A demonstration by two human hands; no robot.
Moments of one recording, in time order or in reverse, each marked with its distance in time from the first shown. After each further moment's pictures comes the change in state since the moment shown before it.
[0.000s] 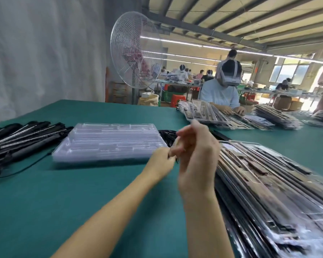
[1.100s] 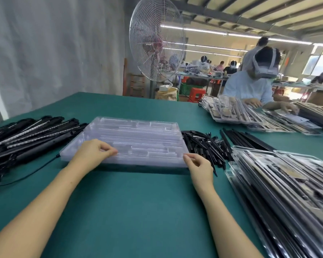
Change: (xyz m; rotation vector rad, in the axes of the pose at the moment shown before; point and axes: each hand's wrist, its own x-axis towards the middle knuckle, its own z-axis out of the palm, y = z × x) left_hand 0.038 -0.188 -0.156 0.322 0.173 -0.320; right_hand 0.059 0.204 -0.076 -0.838 -0.004 0.221
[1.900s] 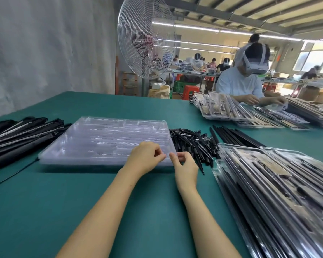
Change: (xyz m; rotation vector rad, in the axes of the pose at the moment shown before) left_hand -0.003 0.136 0.098 0.100 -0.104 0.276; right_hand 0.006 0.011 0.007 0.007 0.115 0.003
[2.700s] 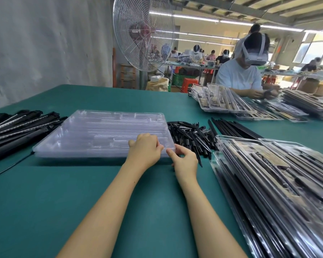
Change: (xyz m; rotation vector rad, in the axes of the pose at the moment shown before) left_hand 0.001 0.012 0.010 0.132 0.024 -0.084; right_hand -0.003 -0.006 -0.006 0.099 -0.064 0.089
